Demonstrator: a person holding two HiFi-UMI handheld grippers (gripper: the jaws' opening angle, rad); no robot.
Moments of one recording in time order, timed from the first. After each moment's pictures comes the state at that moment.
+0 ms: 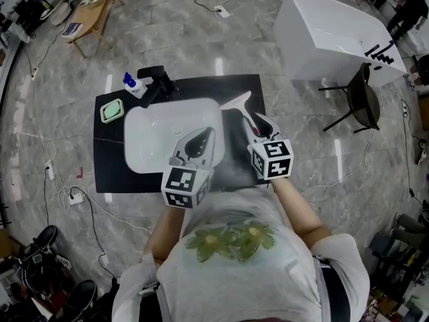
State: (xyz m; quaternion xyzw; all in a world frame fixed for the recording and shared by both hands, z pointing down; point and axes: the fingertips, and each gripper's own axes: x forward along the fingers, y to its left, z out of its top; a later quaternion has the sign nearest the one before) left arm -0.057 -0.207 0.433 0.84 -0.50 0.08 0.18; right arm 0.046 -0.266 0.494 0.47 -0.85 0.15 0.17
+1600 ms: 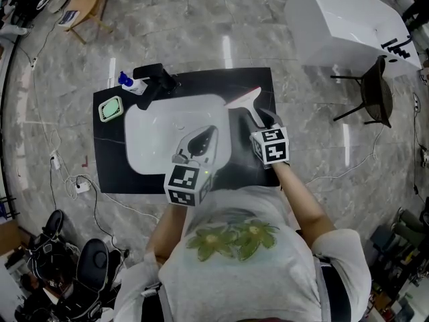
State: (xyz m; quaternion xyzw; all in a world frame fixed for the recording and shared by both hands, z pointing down) left arm -0.069 -0.247 0.480 0.83 -0.50 0.13 0.23; right arm 0.045 -0.314 0.607 0.44 -0.83 0.21 0.28
